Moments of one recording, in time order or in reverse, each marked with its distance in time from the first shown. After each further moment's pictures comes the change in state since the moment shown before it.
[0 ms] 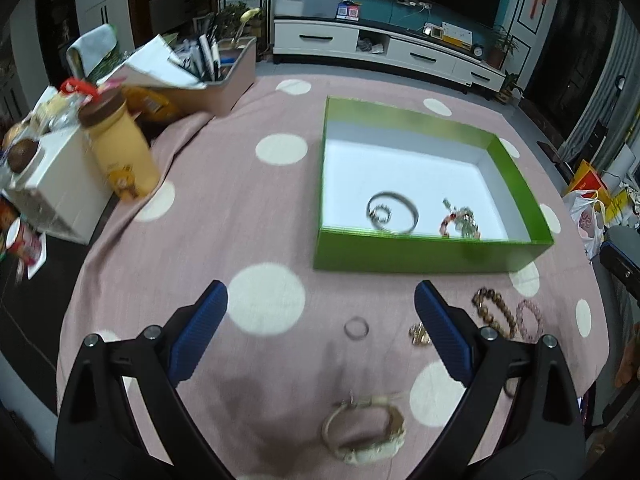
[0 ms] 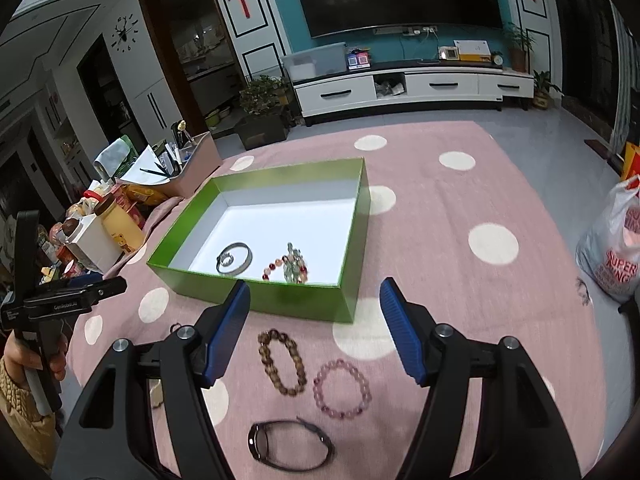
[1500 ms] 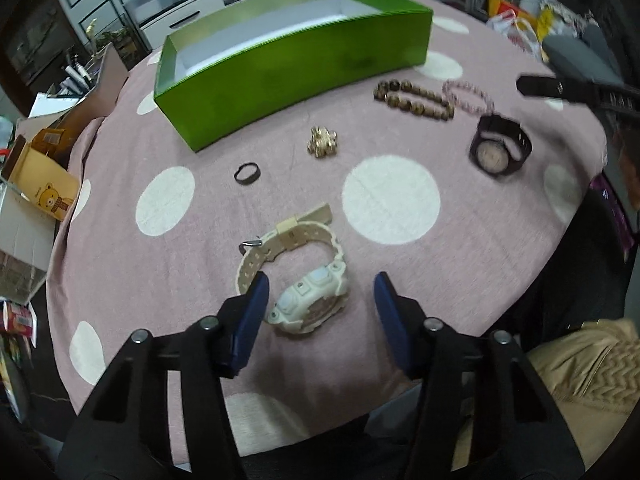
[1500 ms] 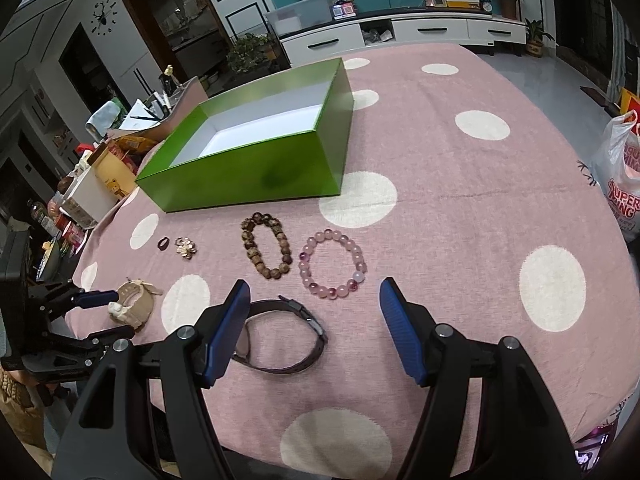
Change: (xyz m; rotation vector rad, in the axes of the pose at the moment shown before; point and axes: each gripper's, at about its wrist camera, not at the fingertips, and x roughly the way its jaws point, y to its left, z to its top) left arm 0.005 -0.063 -0.116 0.547 0.203 -0.083; right arm 0.006 -0.016 -0.082 0.079 0.167 -0.002
